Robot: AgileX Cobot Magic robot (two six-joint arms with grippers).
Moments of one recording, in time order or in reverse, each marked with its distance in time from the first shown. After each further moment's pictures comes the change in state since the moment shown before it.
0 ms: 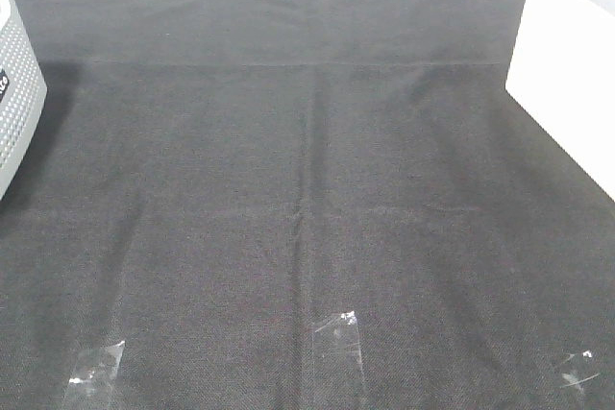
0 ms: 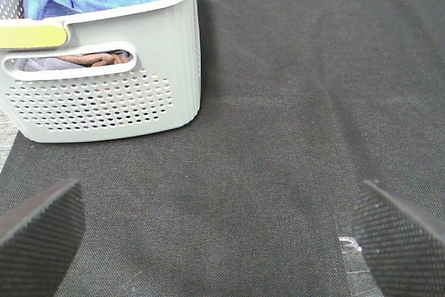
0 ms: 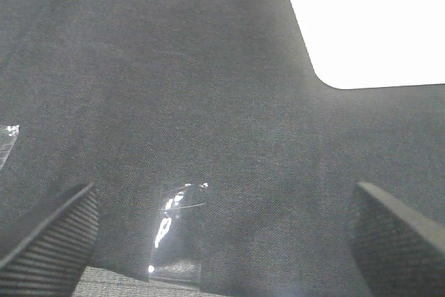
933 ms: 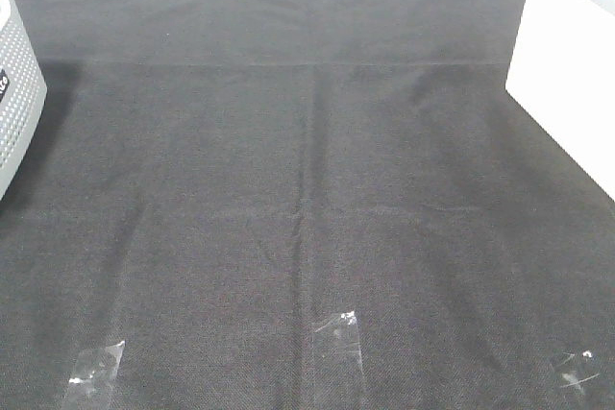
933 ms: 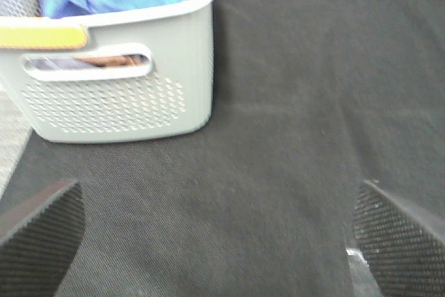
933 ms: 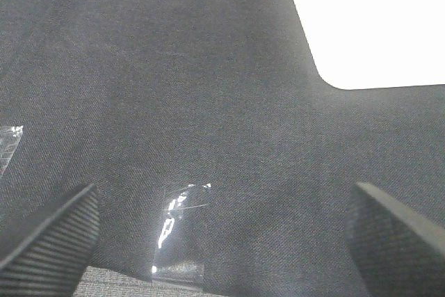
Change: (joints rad) left arm 0.000 0.002 -0.012 0.038 -0.018 -0.048; right arm 0.000 0.000 0.000 0.008 0.000 0.000
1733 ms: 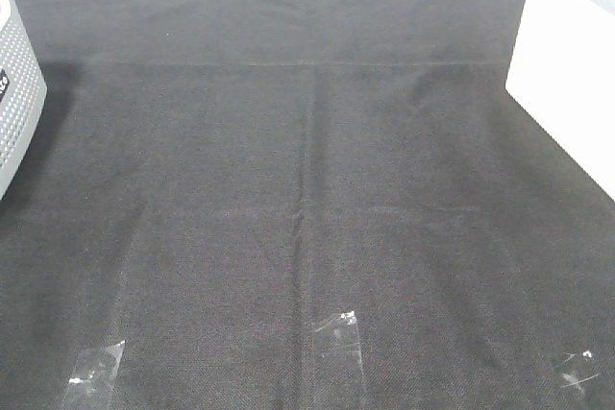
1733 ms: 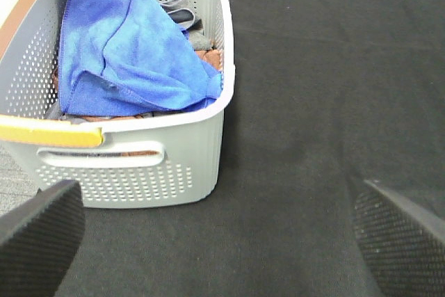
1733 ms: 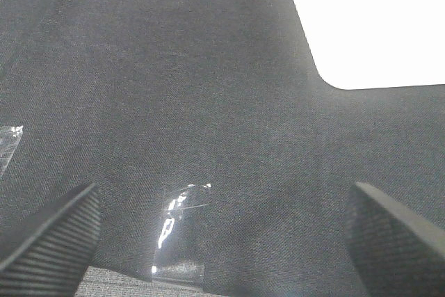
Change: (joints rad) left arm 0.000 0.464 -0.216 0.037 -0.213 -0.083; right arm 0.000 0.000 0.000 0.000 0.000 0.000
